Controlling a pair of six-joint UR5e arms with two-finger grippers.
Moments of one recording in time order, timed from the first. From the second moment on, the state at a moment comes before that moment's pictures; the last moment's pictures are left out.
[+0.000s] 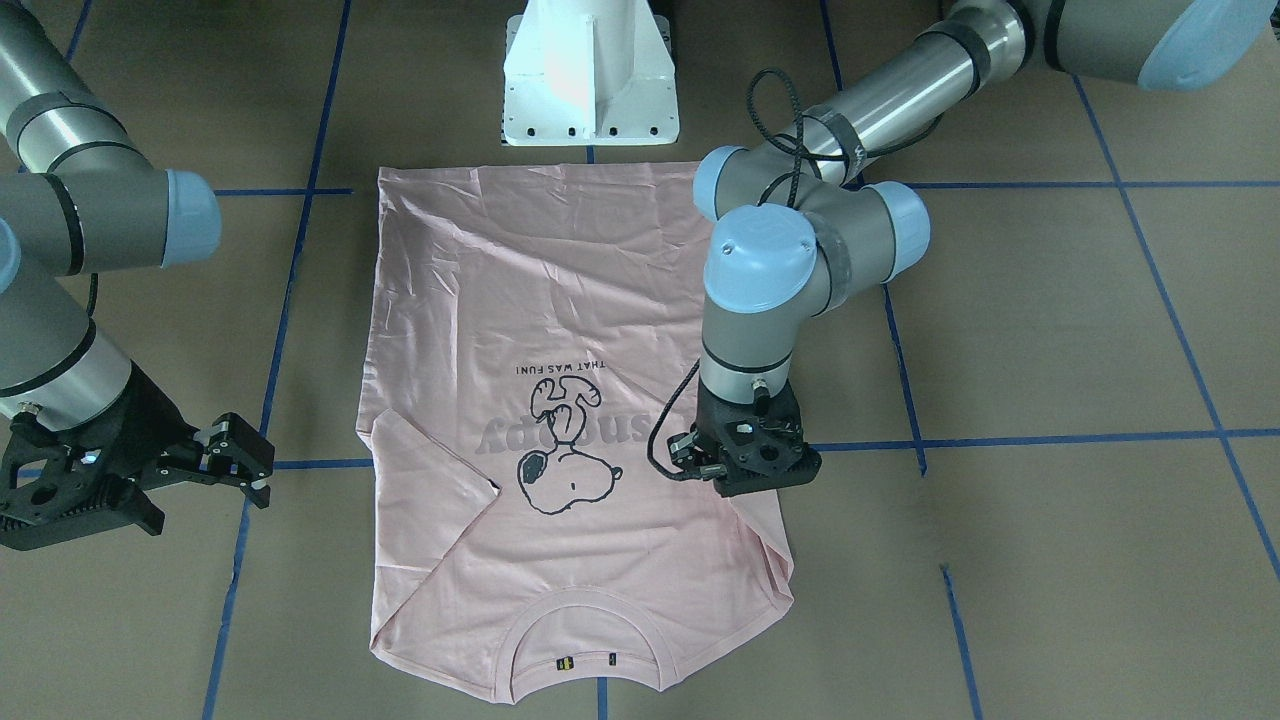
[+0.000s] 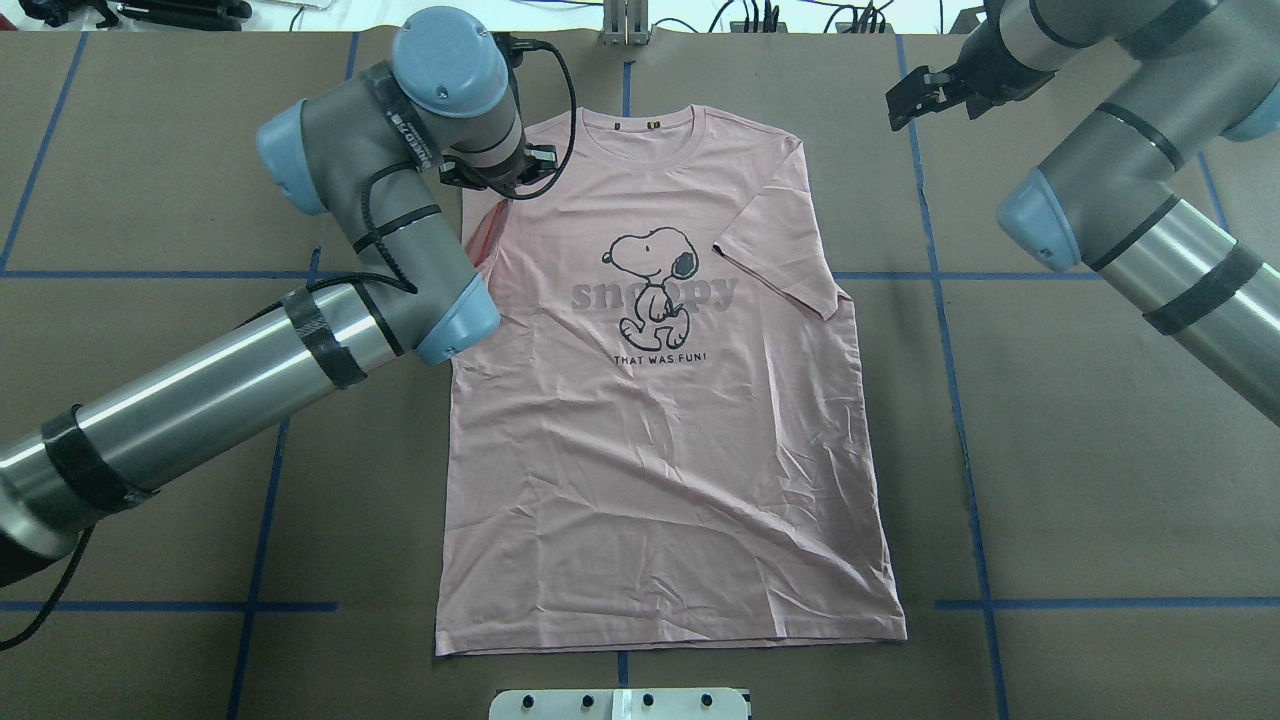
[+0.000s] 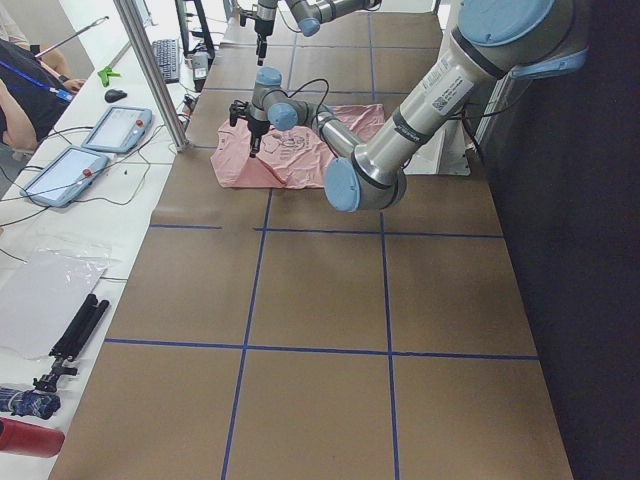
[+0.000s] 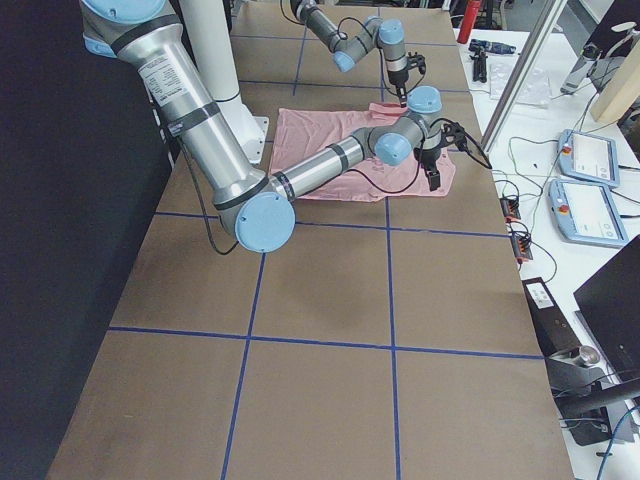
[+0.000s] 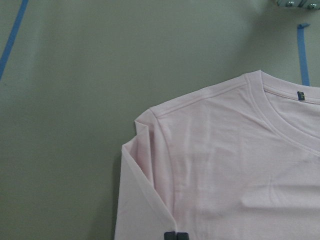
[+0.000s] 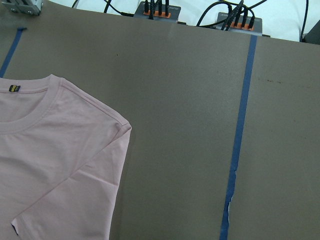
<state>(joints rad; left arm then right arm) -0.74 -2.50 -1.19 -1.80 -1.78 -1.18 1.04 -1.01 1.48 -1.25 2.09 0.67</state>
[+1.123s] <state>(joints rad) -0.65 -2.31 -1.55 -1.89 -1.82 -1.17 0.90 -1.15 1.74 -1.26 2.07 0.94</state>
